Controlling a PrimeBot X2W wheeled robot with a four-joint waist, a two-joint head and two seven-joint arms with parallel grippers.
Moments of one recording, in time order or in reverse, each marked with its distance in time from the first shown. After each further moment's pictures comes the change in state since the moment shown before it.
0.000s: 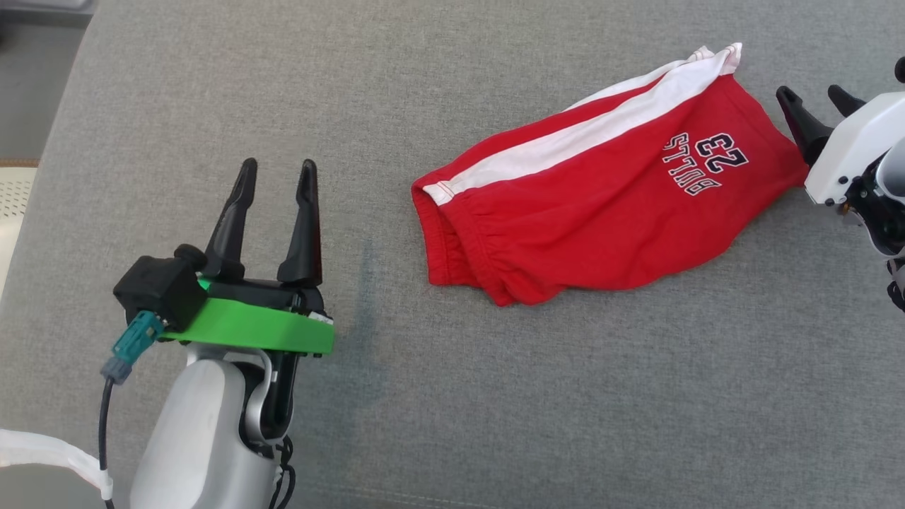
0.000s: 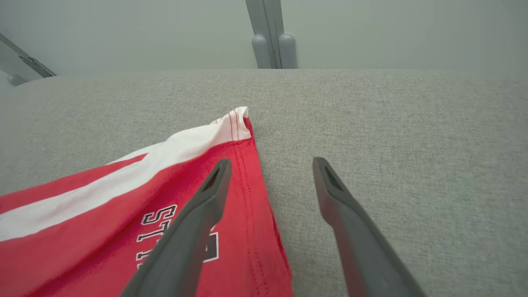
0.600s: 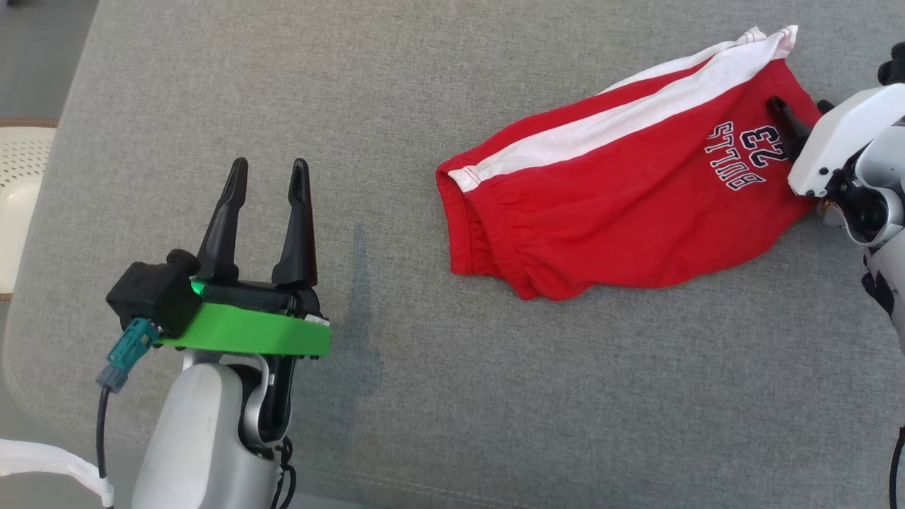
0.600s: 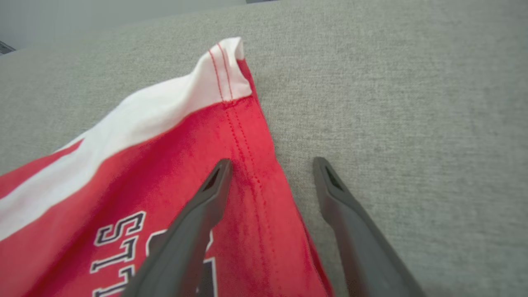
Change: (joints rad) left arm 0.021 -0.042 0.071 -0.019 0.064 -0.039 0.000; right arm -0.070 0.093 -0.044 0.184 -0.043 0.000 0.051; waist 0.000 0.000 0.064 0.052
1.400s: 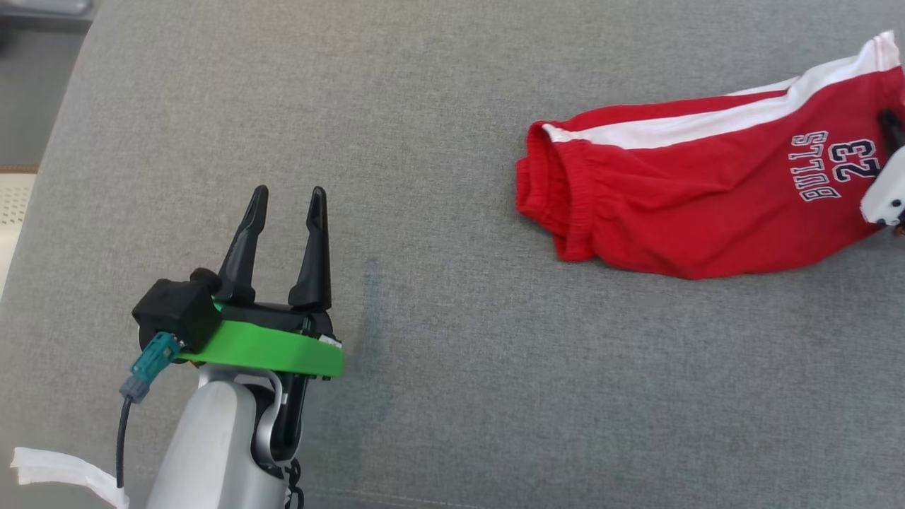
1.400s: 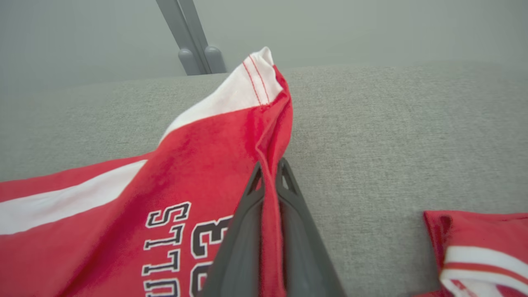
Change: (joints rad) left arm 0.032 -0.002 -0.028 0.032 -0.003 0.000 0.000; right arm 0.089 -0.086 -0.106 0.018 -0.089 0.001 -0.200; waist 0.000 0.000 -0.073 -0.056
